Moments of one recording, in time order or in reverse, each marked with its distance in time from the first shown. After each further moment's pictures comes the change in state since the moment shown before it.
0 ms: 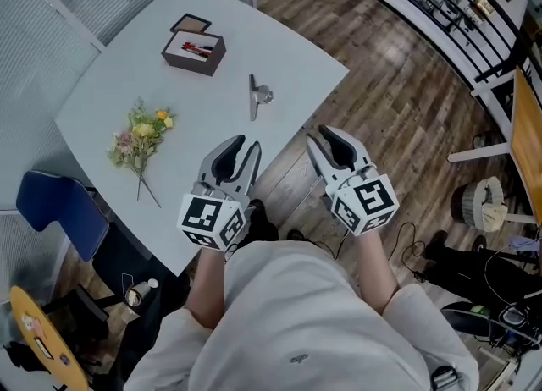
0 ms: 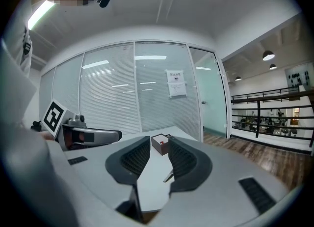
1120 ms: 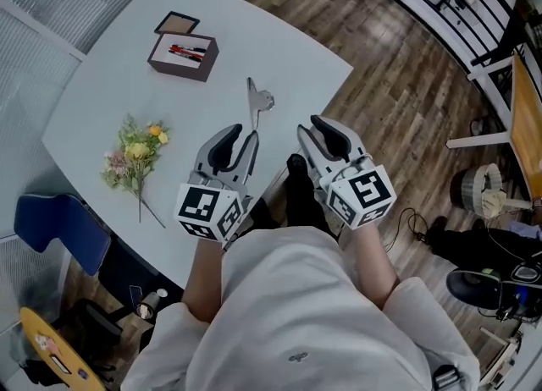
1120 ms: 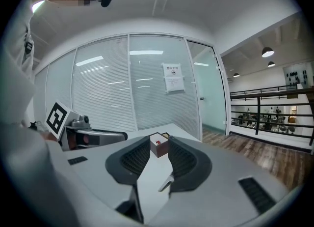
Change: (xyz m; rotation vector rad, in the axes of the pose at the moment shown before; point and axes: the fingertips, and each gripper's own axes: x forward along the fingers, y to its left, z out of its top) left arm 0.060 0.066 0.000 -0.010 0.060 -0.057; right arm 0.079 -0.020 -0.001 0.019 0.039 -0.027
